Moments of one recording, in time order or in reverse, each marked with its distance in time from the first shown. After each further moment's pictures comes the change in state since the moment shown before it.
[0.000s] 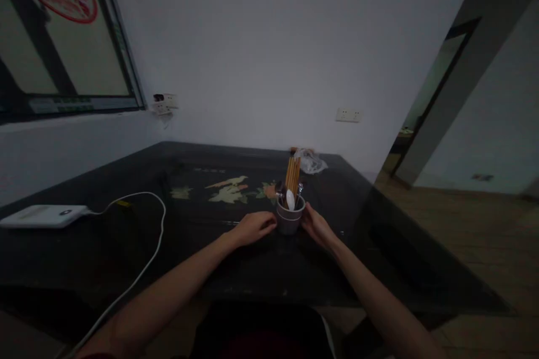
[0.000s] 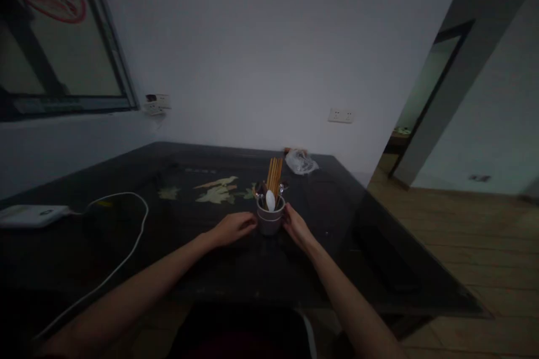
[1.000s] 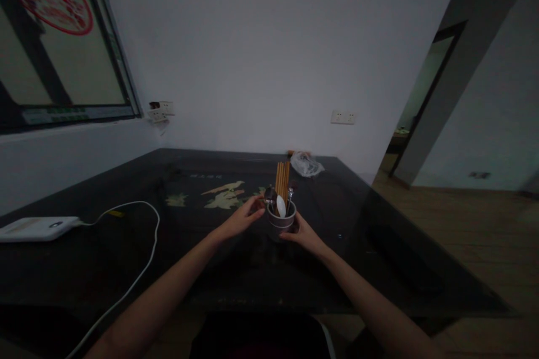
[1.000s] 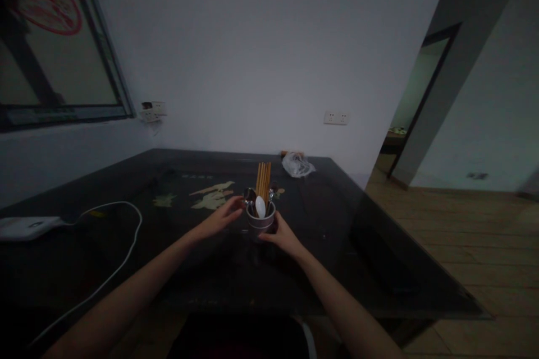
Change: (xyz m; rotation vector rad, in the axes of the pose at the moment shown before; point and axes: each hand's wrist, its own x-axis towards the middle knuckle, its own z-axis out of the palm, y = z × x) left_hand 0.011 -0.016 -0.027 -0.575 0.171 -0.123; right_hand -0.009 0.005 0.014 -0.179 -0.241 -0.121
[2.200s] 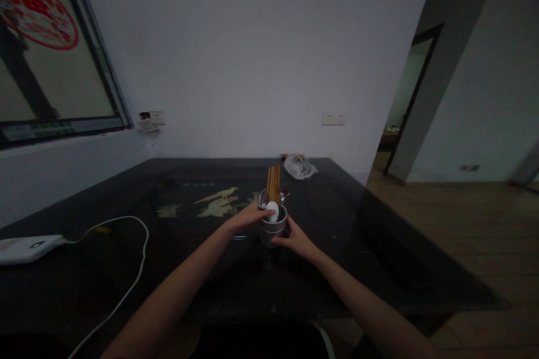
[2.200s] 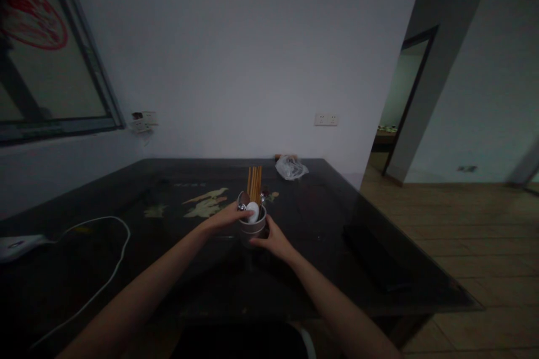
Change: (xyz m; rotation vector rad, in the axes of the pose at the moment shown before) left_hand 0.047 0.018 0.027 -0.262 -0.010 -0.235; right_hand 0.002 0.011 -0.002 -0.060 -0.013 -0.054
